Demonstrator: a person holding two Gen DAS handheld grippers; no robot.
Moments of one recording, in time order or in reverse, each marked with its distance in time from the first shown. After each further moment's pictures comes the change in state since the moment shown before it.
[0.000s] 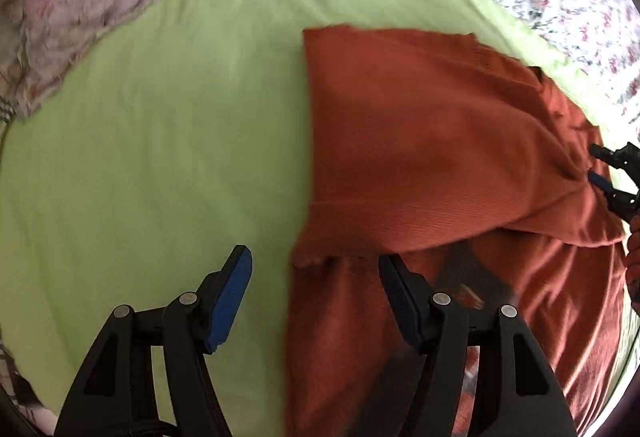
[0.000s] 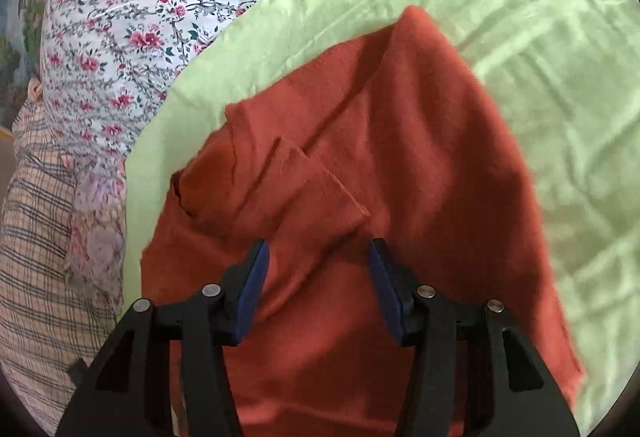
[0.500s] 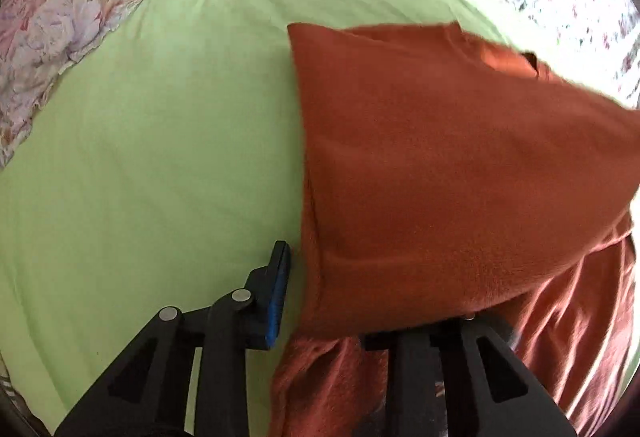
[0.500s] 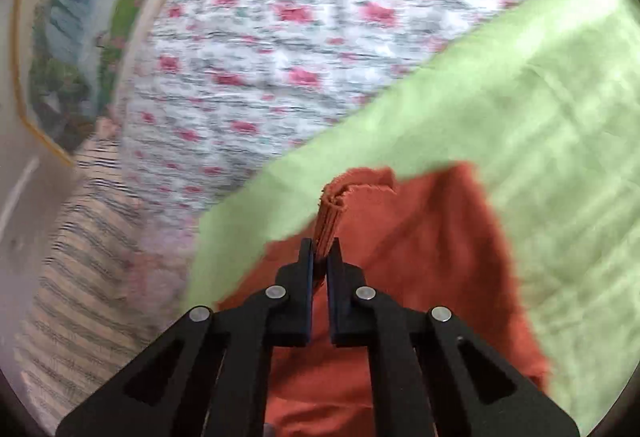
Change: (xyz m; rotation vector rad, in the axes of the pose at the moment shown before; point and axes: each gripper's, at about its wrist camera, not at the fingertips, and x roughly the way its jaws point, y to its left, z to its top) left arm 0.013 -0.027 0.021 0.121 -0.026 0.002; right arm -0.106 0.034 0.005 -0.062 -0.258 0.112
